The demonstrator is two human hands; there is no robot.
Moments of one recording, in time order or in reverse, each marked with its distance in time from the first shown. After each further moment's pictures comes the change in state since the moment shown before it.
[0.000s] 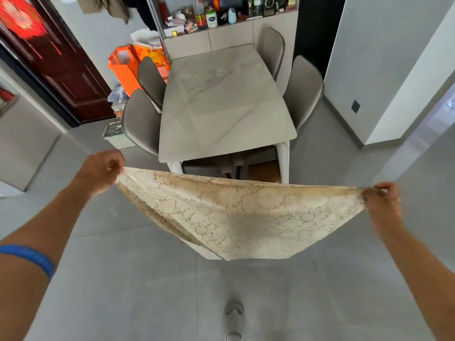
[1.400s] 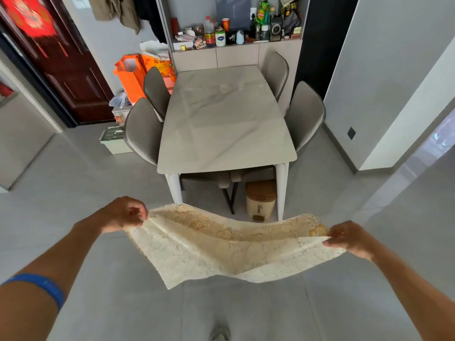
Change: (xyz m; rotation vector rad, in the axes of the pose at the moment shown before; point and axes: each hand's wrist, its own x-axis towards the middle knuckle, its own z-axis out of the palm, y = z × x) left_hand -0.024 -0.028 0.055 -0.123 -0.411 -0.028; right_hand 0.003 -0.012 0.023 -0.771 -0.746 -0.171
